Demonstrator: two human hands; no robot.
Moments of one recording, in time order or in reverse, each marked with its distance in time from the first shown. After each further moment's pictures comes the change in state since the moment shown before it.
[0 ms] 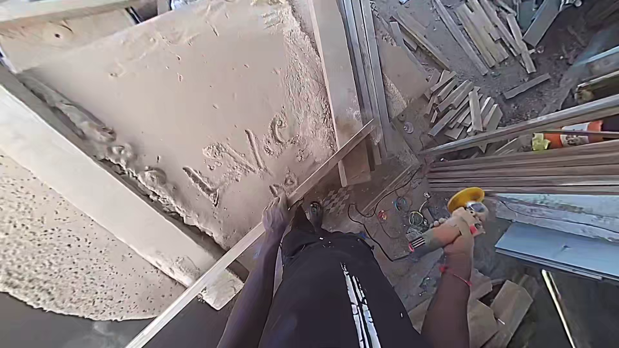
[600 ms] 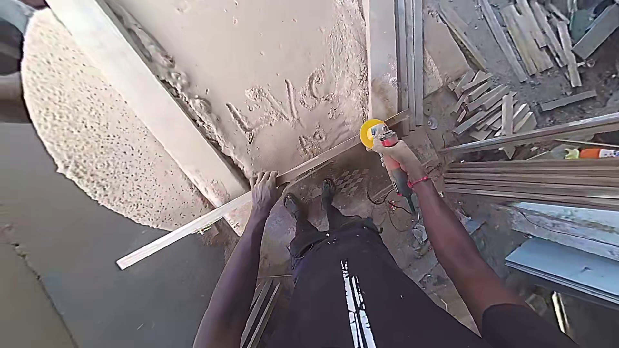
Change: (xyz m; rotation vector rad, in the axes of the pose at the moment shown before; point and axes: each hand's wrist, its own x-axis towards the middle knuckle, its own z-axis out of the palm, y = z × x) left_hand -0.113 -0.150 0.027 0.023 0.278 0.085; right_hand -0.076 0.058 0.214 -1.019 -0.723 0.076
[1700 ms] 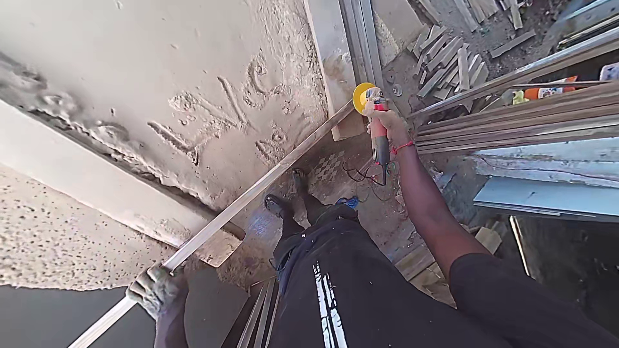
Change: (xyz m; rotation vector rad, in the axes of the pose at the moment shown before) left_hand -0.152 -0.162 -0.023 0.099 -0.023 -0.536; right_hand 0.093 0.001 -0.077 0.308 0.184 0.152
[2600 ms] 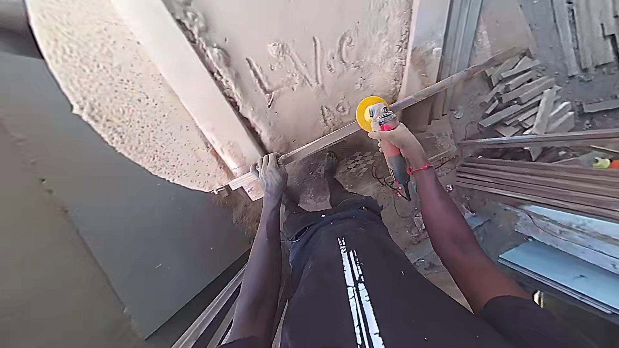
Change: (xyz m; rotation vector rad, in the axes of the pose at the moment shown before) left_hand -0.005 0.182 -0.001 -0.292 0.070 0.120; right_hand -0.106 0.036 0.154 -0.407 -0.366 -0.134
